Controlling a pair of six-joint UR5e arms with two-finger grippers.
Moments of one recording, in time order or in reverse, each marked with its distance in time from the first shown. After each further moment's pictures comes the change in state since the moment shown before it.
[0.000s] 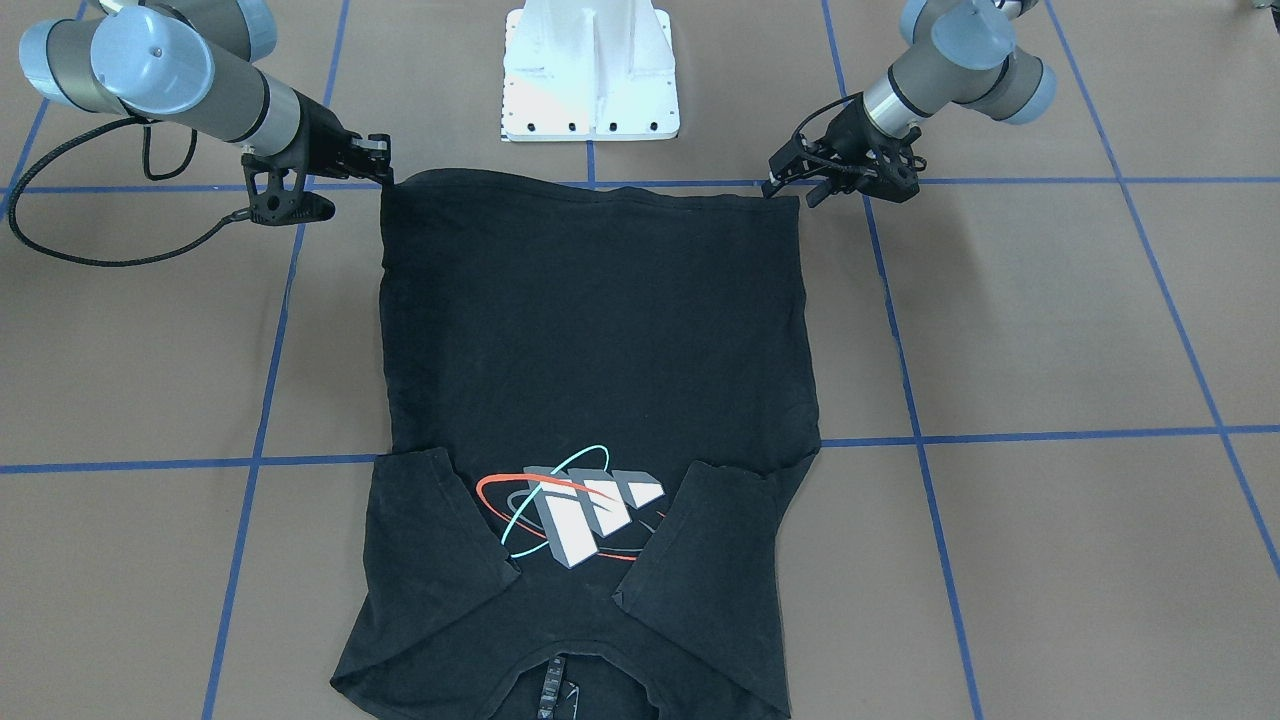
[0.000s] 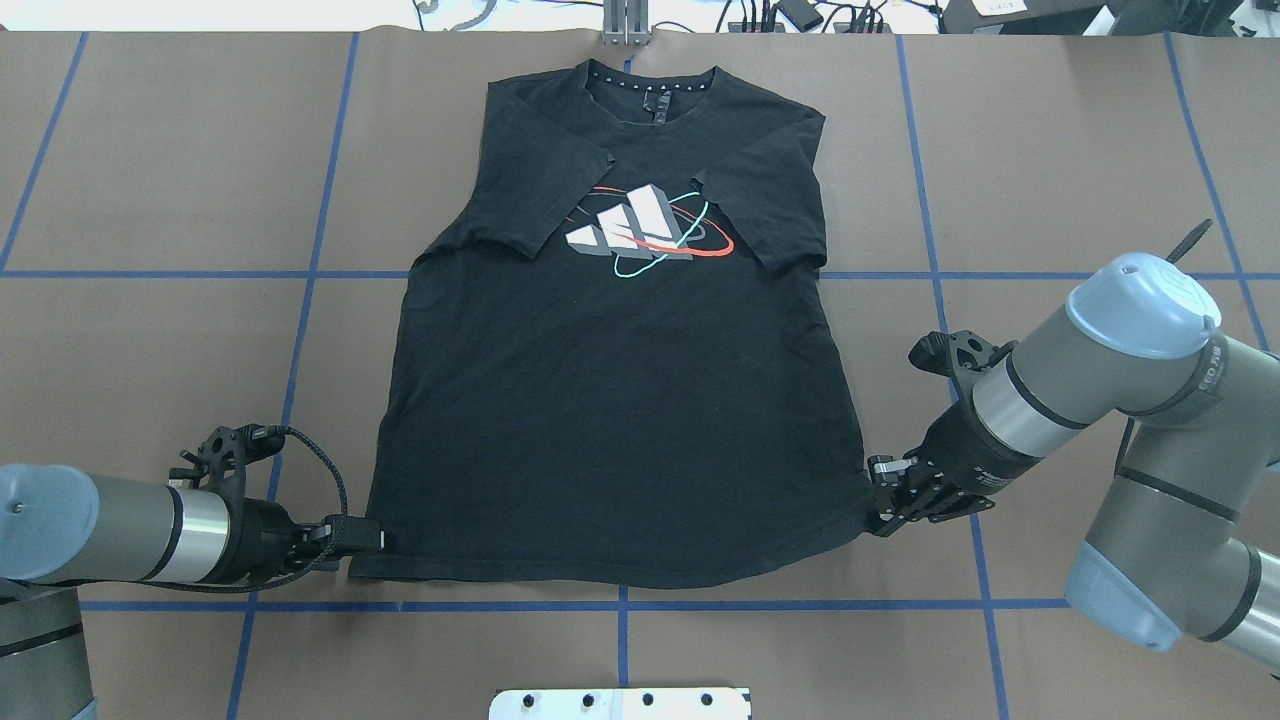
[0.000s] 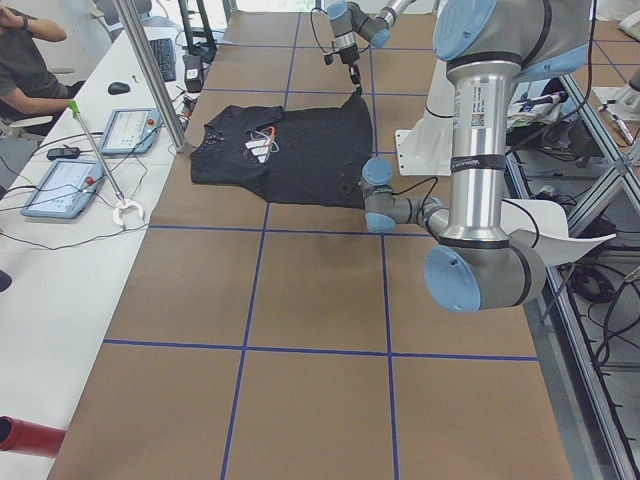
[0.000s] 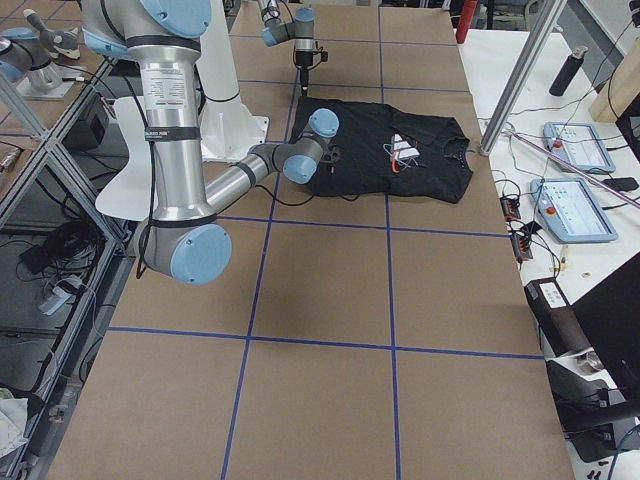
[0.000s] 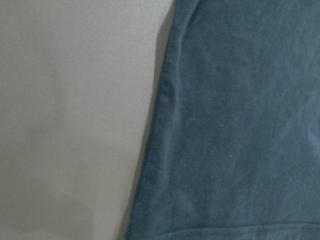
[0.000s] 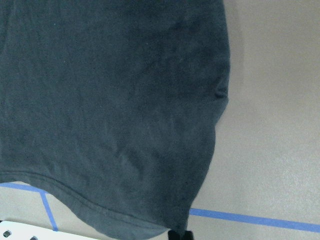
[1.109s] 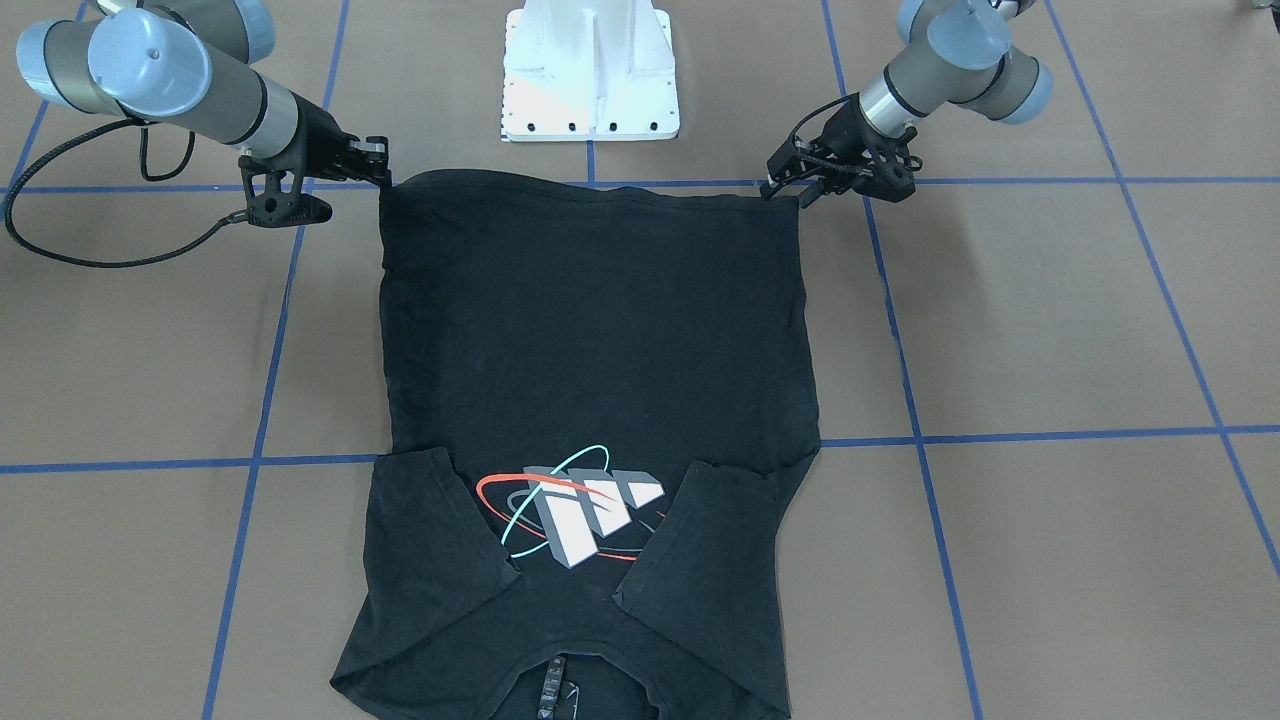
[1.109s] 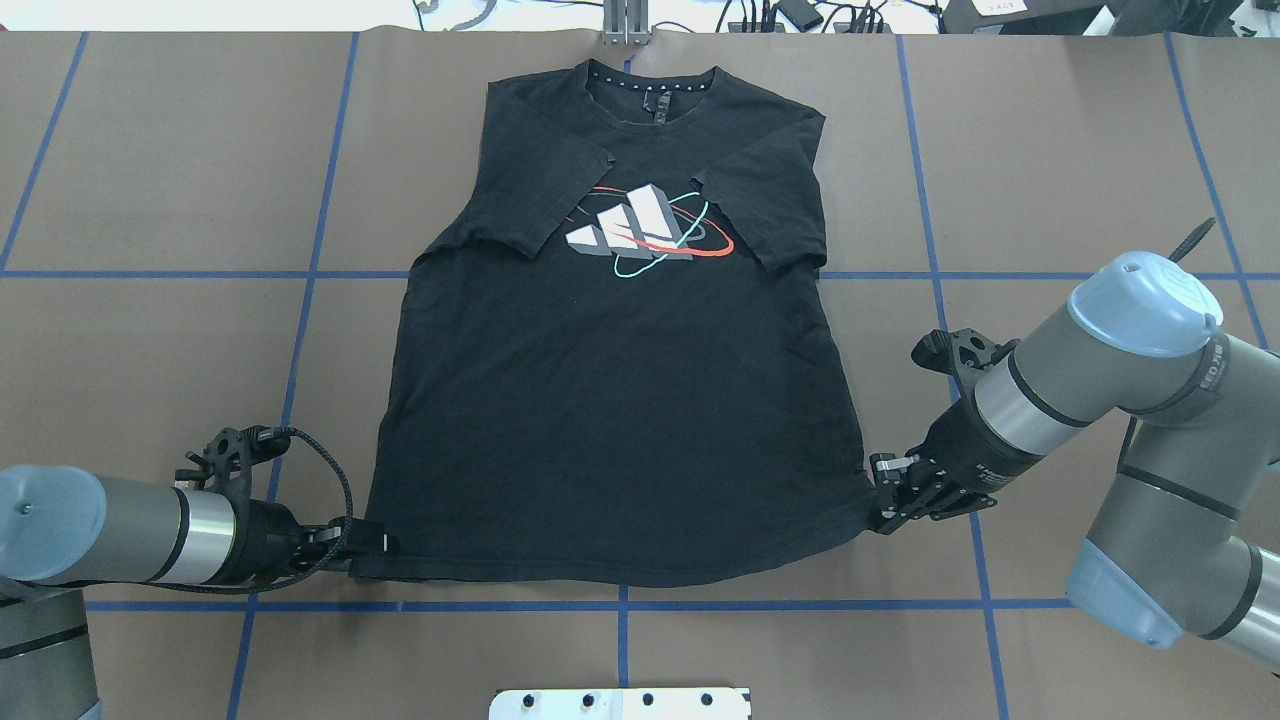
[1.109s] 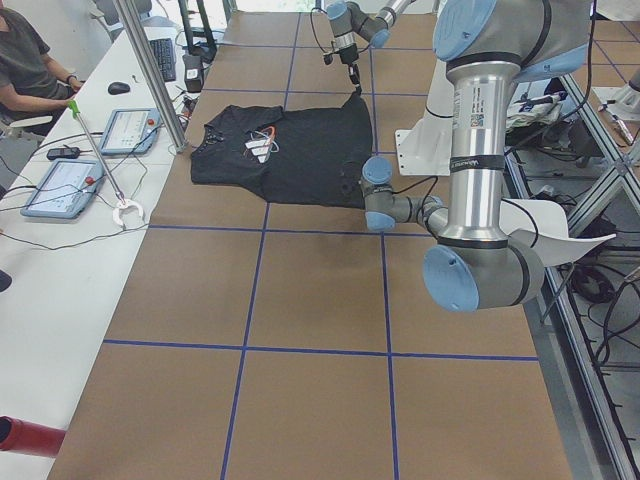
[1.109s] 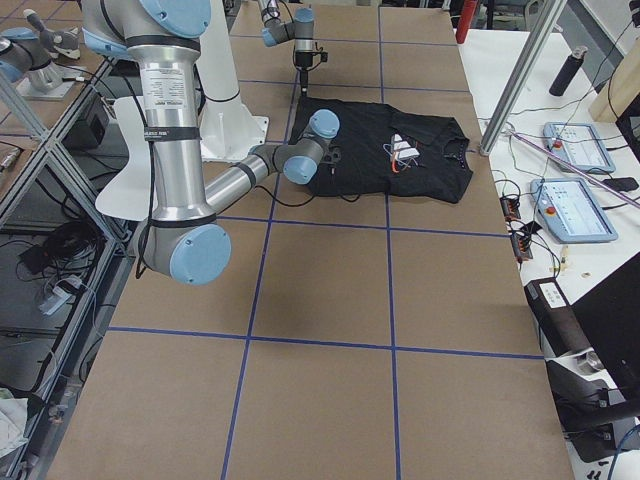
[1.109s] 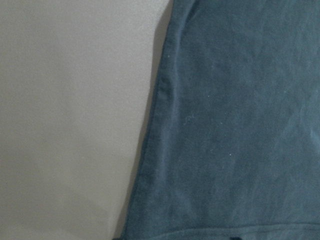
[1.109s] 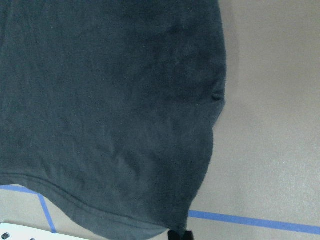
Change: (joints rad) left arm 0.003 -0.006 -0.001 0.005 0.001 0.000; right arm 0.003 -0.002 -0.004 0.000 0.000 -0.002
